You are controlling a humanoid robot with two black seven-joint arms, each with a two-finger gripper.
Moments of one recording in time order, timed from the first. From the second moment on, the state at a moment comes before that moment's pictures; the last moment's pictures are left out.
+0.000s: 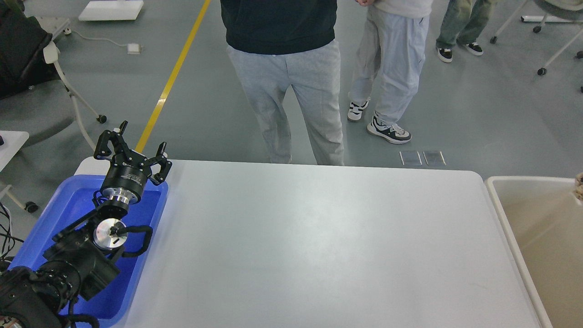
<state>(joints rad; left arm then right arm) -0.71 0.21 -0.75 -0.22 -0.11 -0.64 -0.55 0.79 -0.98 -0.09 0.60 -0.22 0.26 0.36</state>
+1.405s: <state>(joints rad) -0.71 0.21 -0.75 -0.22 -0.11 -0.63 -0.55 0.54 -0.53 0.09 0.04 0.07 0.13 0.30</state>
